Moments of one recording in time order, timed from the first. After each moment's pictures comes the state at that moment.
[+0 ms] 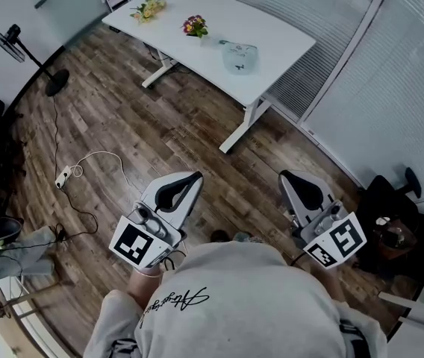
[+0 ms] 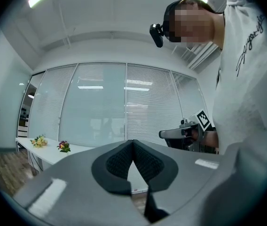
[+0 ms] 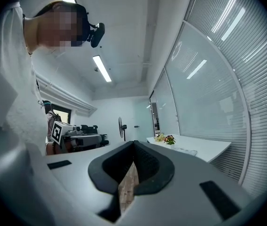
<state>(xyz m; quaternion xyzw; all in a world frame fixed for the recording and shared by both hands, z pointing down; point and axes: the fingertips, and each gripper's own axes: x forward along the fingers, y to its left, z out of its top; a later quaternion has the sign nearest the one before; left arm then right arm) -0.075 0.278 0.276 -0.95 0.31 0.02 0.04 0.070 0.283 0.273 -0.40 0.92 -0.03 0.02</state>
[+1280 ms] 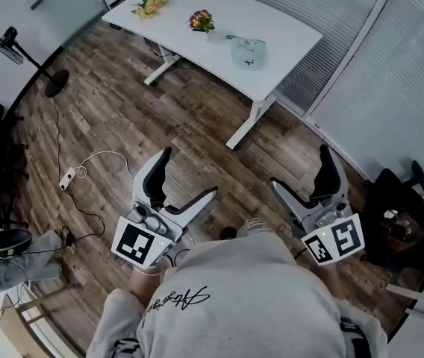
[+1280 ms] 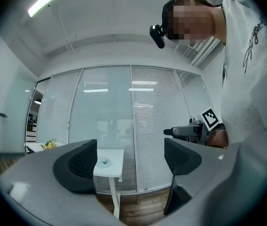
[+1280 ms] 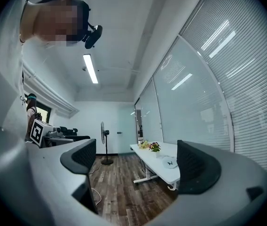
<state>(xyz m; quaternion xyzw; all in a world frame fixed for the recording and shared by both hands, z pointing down) -0.124 0.250 0.275 -0.94 0.34 0.02 0.05 0.056 0.253 0.269 -0.51 0.86 -0.01 0.05</state>
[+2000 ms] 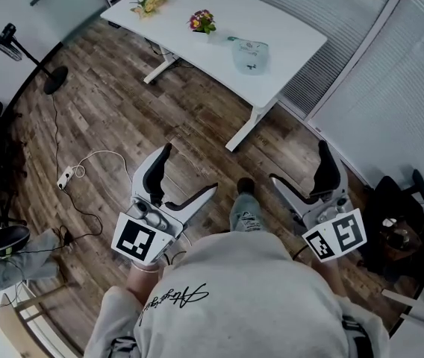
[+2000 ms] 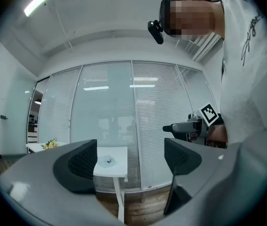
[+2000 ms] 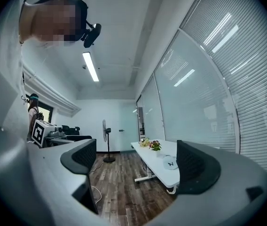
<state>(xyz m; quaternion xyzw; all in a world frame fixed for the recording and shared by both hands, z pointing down) -0.115 0.209 0.284 -0.93 0.35 0.00 0.06 0.061 0.208 0.273 -0.49 0.87 -0.01 0.04</state>
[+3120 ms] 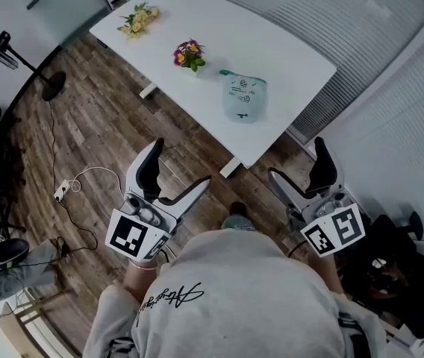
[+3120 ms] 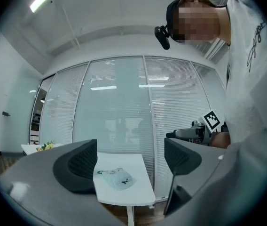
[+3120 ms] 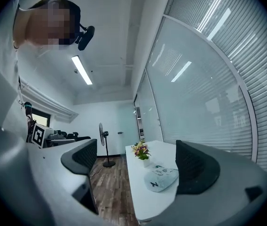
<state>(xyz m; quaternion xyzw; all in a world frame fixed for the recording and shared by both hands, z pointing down) -0.059 0.006 0.266 -0.92 0.39 0.02 0.04 0.128 -0.003 0.271 -0.47 0.88 -0.05 0.06</state>
